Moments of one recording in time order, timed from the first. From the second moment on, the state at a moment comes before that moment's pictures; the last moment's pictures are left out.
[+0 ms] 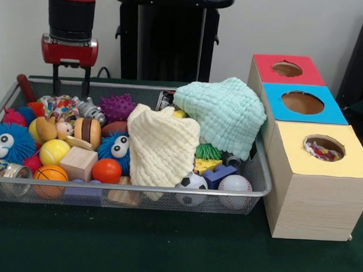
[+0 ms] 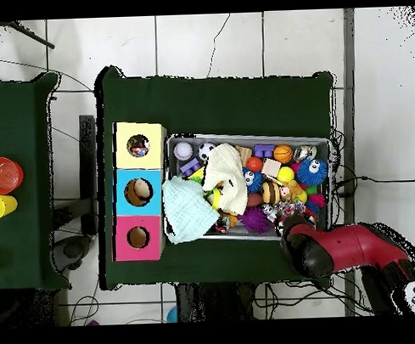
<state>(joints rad) -0.97 -0.73 0.47 1.94 -1.03 0.37 1.78</state>
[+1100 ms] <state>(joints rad) -0.92 -0.67 0.38 1.86 -1.03 0.37 1.78</state>
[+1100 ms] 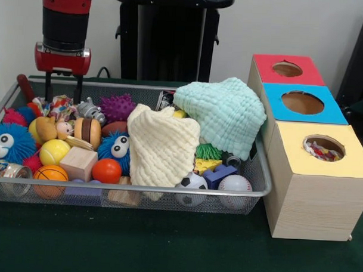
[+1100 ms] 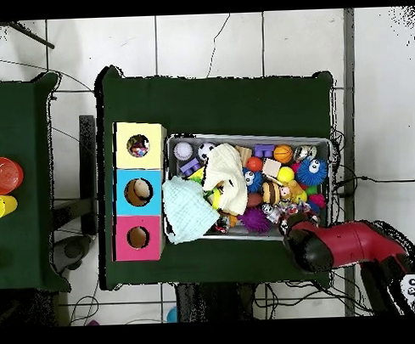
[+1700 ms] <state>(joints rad) -0.94 -0.60 0.38 1.82 -1.03 0.37 1.78</state>
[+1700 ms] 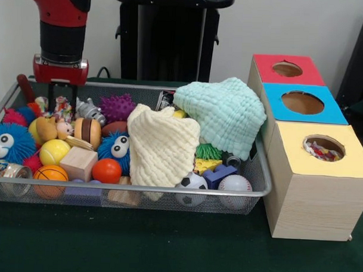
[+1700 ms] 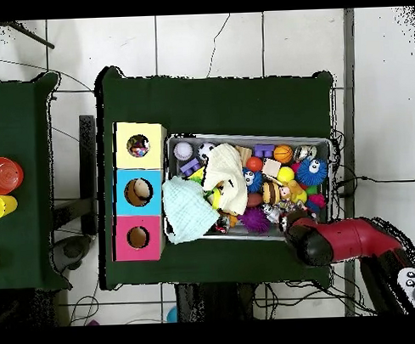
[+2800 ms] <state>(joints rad) -1.02 -0.68 0.44 1.87 -0.96 0.37 1.78</state>
